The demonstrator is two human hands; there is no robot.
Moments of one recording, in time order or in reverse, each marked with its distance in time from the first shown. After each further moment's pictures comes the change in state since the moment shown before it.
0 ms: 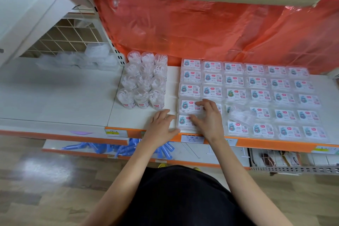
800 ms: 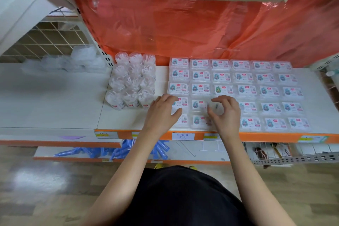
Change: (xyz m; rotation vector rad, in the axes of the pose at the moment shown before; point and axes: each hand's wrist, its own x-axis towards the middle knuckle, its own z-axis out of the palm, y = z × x) left_hand 0.009 0.061 -0.036 -0.027 0.300 0.131; right_hand -0.011 0.037 -0.059 -0.061 0.310 -0.025
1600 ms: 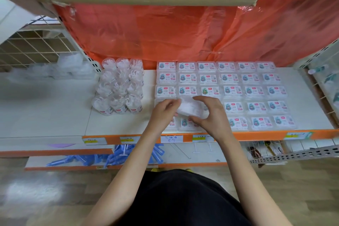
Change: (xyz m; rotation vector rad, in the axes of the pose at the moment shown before) left_hand 0.013 0.048 0.014 -0.877 -0.118 -0.411; right_hand 0.008 -0.023 -0.036 0.070 -0.290 -0.089
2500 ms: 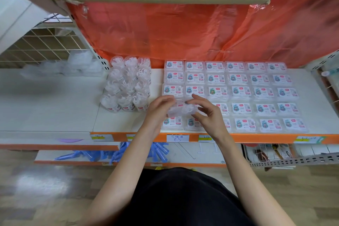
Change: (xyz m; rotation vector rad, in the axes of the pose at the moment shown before) left_hand 0.007 -0.010 -0.026 -0.340 0.081 -0.120; right_hand 0.004 -0.004 0.030 0.599 -0.105 0.079
